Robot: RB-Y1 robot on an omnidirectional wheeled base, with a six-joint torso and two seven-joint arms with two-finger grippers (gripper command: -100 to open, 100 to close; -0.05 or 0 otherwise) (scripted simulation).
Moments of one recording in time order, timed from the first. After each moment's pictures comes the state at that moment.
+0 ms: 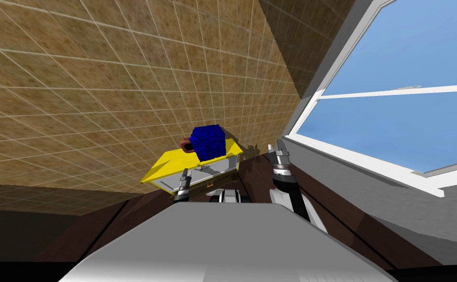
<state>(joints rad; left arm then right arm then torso) 0.24 0.15 0.17 -1.04 0.04 -1.10 -0.02 0.50 -0.04 0.00 -2.28 0.10 -0.41 -0.09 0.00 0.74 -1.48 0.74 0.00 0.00</state>
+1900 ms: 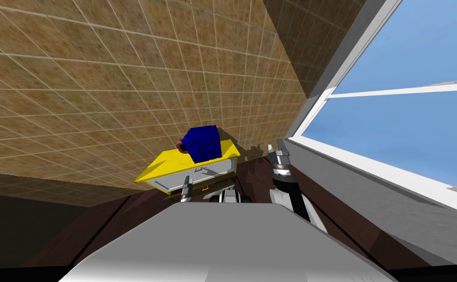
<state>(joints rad) 0.17 0.10 0.20 -0.72 0.06 -1.23 -0.02 0.50 -0.04 0.00 -2.28 0.10 -0.41 -0.09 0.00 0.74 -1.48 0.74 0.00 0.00</state>
